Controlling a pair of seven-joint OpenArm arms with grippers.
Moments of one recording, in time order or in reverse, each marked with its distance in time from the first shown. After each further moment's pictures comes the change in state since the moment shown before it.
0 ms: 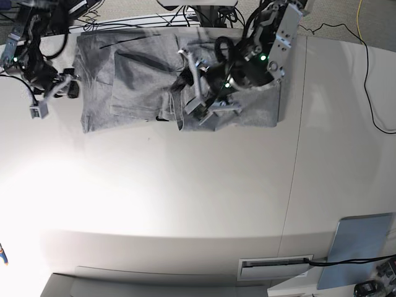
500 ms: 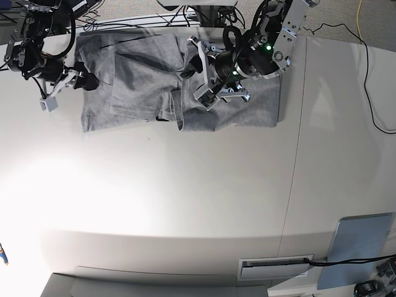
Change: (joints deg) left arm 3.0 -2.4 0.0 0.0 0.4 0.2 -0.6; right arm 0.4 -0.6 0.1 -7.0 16.3 3.1 -7.2
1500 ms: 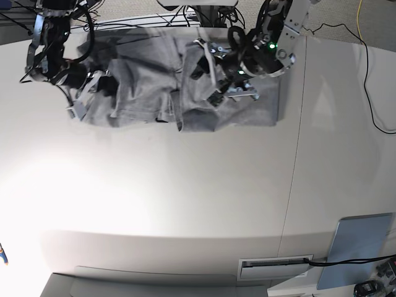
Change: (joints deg) left arm 2.4 0.0 -4.3 0.0 3.0 0.0 0.0; right arm 2.9 -1.5 -9.5 0.4 -8.6 2.1 5.8
